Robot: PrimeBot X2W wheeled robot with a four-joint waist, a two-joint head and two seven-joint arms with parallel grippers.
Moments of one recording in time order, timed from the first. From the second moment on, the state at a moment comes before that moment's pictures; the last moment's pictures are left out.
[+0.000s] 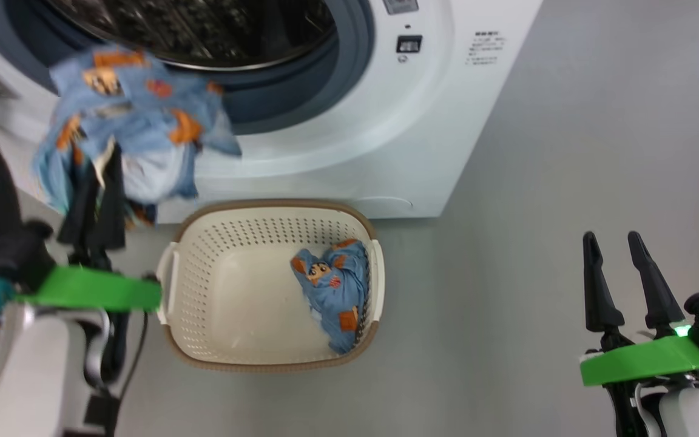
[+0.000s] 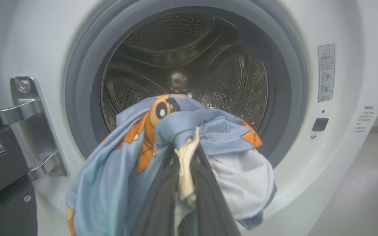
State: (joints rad) left arm -0.48 0.20 -0.11 0.30 -0.34 -0.13 -0.25; right arm -0.10 -0.08 -0.03 0.15 0.35 0.13 -0.25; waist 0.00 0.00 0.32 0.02
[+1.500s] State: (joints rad) left arm -1.17 0.33 -0.15 0.85 -0.40 -0.13 -0.26; right arm -0.26 -0.05 0.06 0.12 0.38 0.13 -0.25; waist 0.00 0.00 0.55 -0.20
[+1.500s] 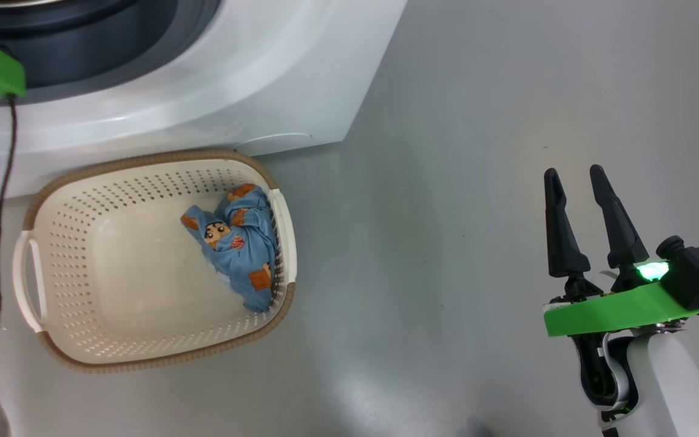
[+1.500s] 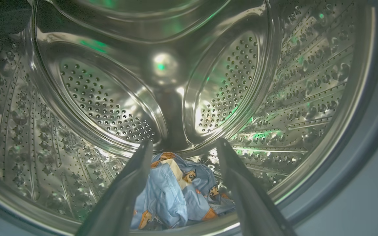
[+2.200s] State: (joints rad) left arm -0.82 0.22 -0.10 0.66 -0.38 -0.13 -0.26; right arm -0.25 -0.06 0.03 0.14 0.34 0.13 -0.25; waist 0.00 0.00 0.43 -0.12
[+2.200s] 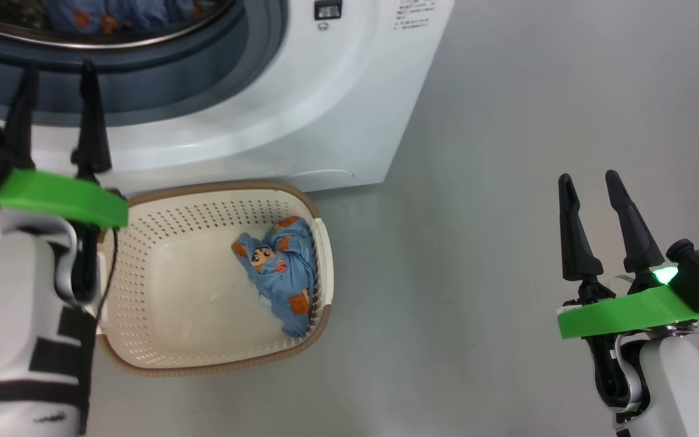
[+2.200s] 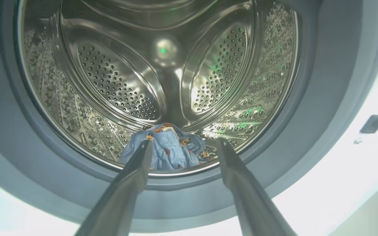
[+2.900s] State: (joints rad) left arm -0.43 0.16 -0.06 0.48 -0.34 -0.13 -0.26; right arm -0.11 -0.13 0.02 0.17 0.34 0.13 -0.25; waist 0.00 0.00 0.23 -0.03
